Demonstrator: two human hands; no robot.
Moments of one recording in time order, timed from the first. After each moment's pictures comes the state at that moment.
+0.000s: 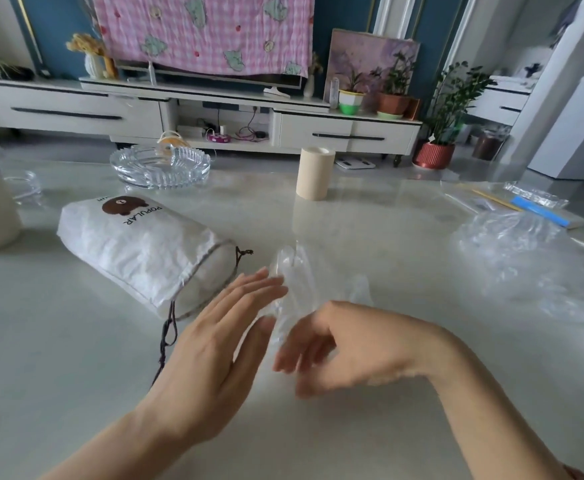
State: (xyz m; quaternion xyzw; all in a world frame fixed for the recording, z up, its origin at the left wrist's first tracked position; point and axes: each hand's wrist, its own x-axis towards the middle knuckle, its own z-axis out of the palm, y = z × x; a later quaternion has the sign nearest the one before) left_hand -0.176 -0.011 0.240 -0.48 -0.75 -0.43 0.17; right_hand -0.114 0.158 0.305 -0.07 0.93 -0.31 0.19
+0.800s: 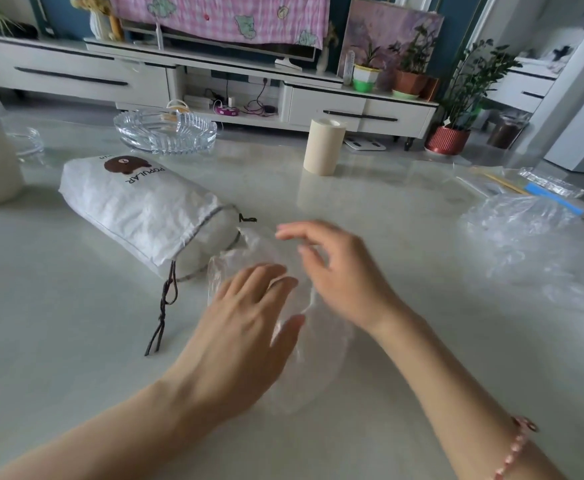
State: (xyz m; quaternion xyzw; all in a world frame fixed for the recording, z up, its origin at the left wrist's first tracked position) left_hand -0.162 0.004 0.228 -0.43 -0.86 -0.22 0.19; right_hand -0.149 0.163 0.265 -0.08 0.92 -0.31 -0.24
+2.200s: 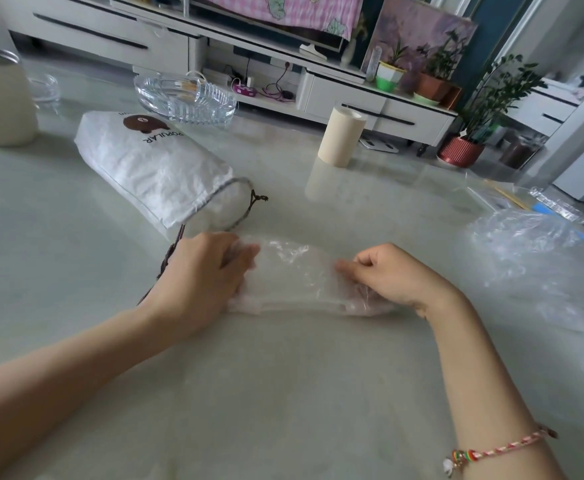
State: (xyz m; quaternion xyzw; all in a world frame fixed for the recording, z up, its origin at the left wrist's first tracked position) left_hand -0.192 -0.009 0.228 -0.22 -0.85 -0.47 0.04; right_hand -0.137 0.216 0.264 0.13 0.93 -0.33 0.04
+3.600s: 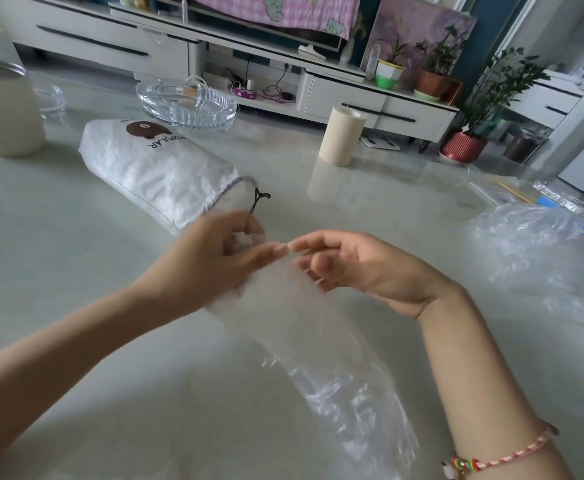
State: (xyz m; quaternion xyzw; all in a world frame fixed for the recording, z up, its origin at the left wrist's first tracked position) left_hand -0.181 -0.013 0.265 -0.27 -0.77 -0.57 -0.04; right_hand -0.131 0.182 0.286 -0.06 0.81 -0.56 0.15
